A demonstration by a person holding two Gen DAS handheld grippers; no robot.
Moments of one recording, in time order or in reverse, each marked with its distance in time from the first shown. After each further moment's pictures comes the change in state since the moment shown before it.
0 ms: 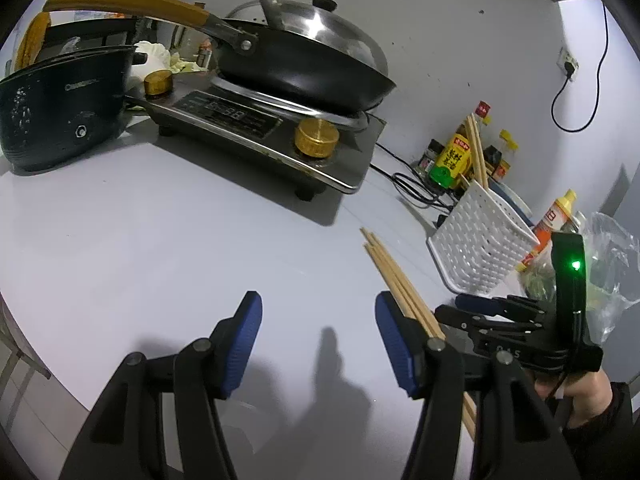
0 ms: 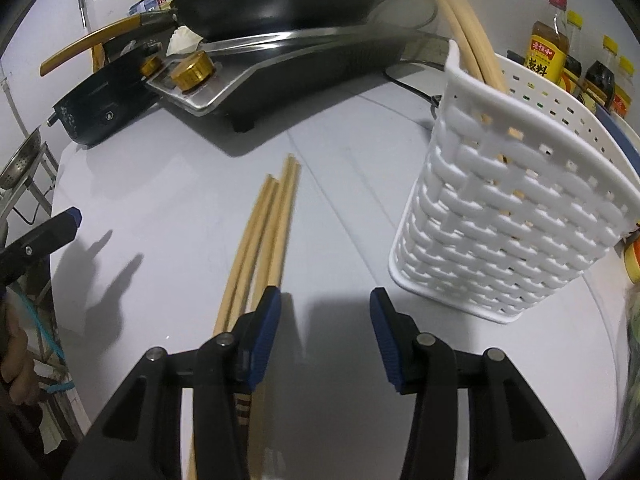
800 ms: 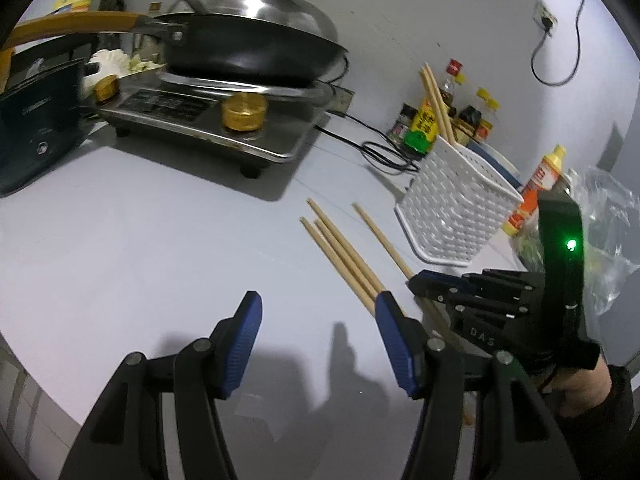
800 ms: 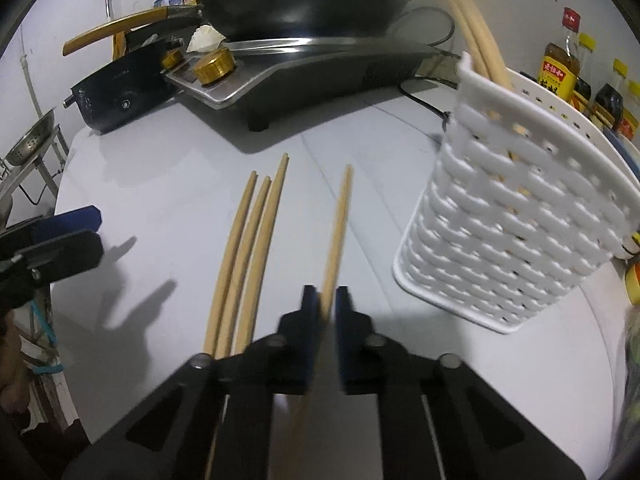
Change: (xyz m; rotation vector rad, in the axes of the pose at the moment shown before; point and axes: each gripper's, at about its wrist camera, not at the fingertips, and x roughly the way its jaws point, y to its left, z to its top) left arm 0.018 -0.054 -0.011 0.110 0.080 -0.007; right arm -0.002 0.001 -0.012 -0.073 -0.061 0.024
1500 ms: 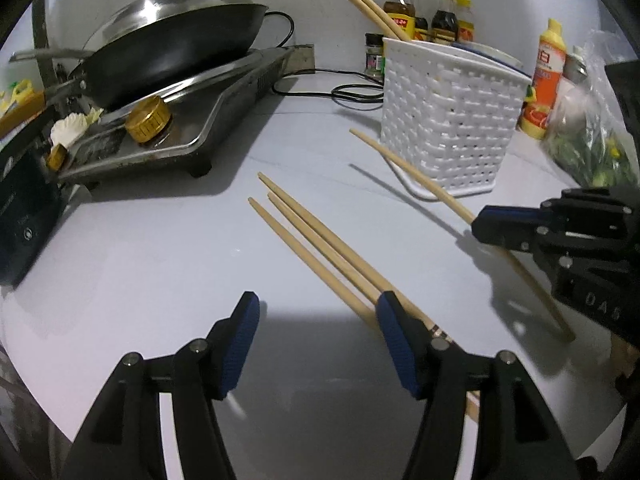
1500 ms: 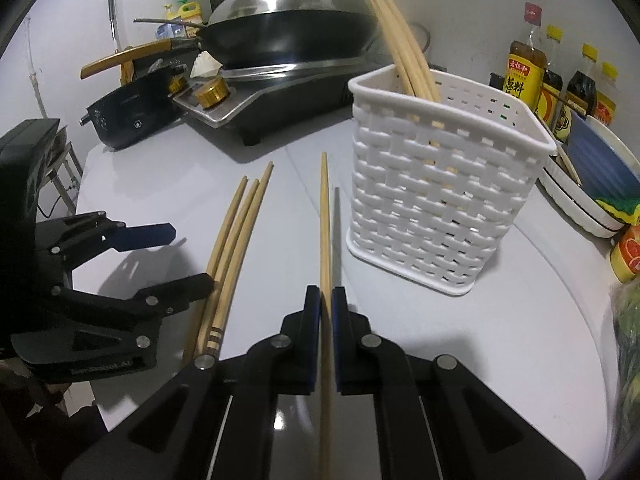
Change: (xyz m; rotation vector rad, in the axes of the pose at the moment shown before) left arm 0.054 -0.065 -0.011 0.317 0.125 0.203; right arm -0.046 -0.033 -0.030 0.029 -0.076 0.031
